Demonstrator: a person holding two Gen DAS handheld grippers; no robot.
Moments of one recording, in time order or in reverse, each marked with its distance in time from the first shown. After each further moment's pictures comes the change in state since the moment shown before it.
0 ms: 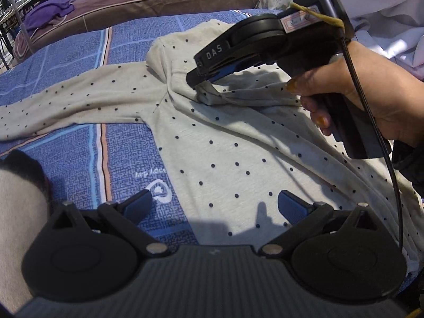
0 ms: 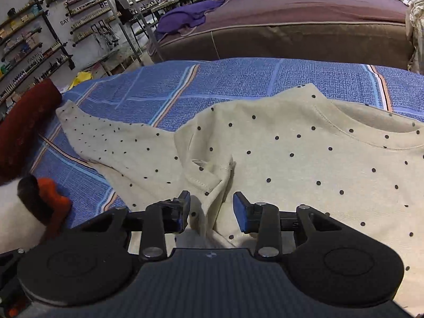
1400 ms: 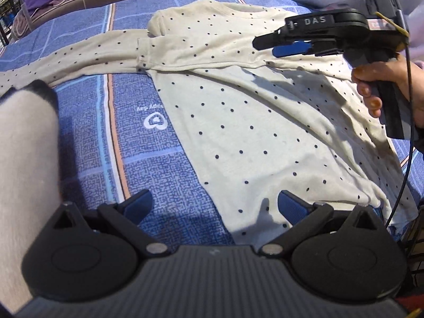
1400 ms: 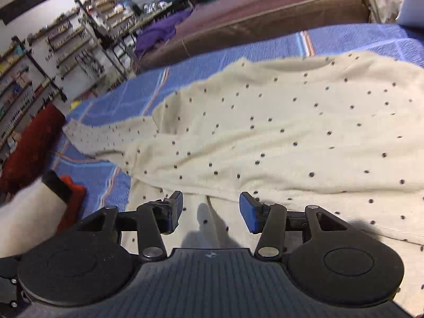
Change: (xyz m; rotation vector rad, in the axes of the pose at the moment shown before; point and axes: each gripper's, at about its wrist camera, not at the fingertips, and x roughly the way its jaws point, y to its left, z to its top) left arm -0.043 0.002 -0.060 -0.026 0.049 -0.058; right arm -0.094 -0.050 -0.067 0.191 -0.085 0.020
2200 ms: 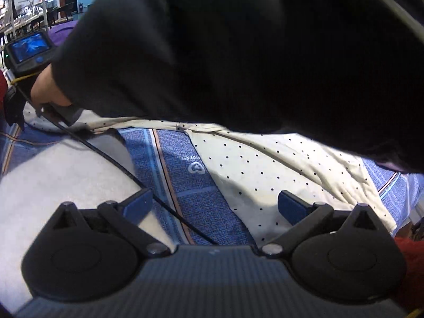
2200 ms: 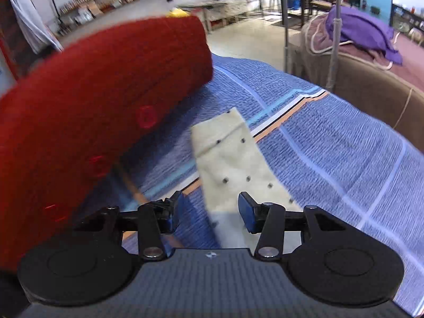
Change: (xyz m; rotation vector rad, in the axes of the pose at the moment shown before) left arm -0.096 0.046 -0.014 -0.004 -0.252 -0.032; right arm 0.344 0.399 0.096 -0.686 0.250 0.173
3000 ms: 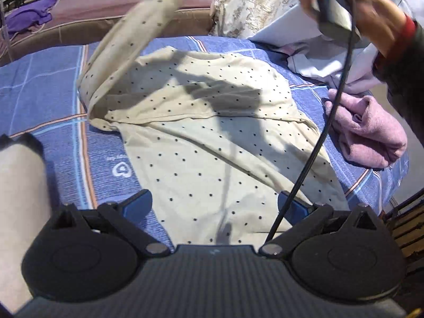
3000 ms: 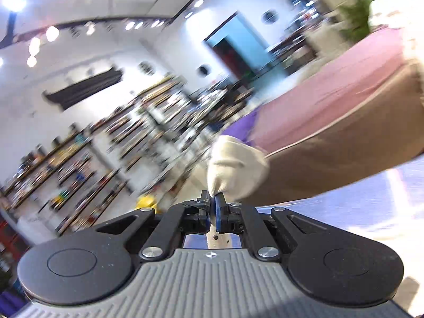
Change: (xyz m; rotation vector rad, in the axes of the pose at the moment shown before) left arm 0.058 -0.063 0.024 0.013 0.133 -0.156; right arm -0.432 -0.242 -0.248 0.738 -0.739 -0.025
